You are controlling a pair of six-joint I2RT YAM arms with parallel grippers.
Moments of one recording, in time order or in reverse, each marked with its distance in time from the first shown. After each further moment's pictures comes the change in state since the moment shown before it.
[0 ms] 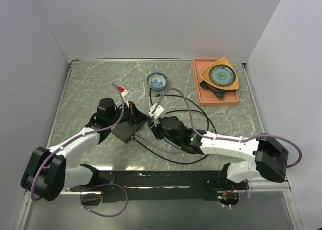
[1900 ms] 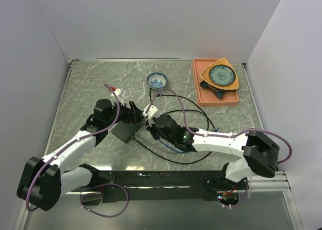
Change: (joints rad) left arm 0.011 -0.101 0.000 -0.140 -0.283 0.040; right arm -0.008 0.106 0.060 0.000 -0.037 0.028
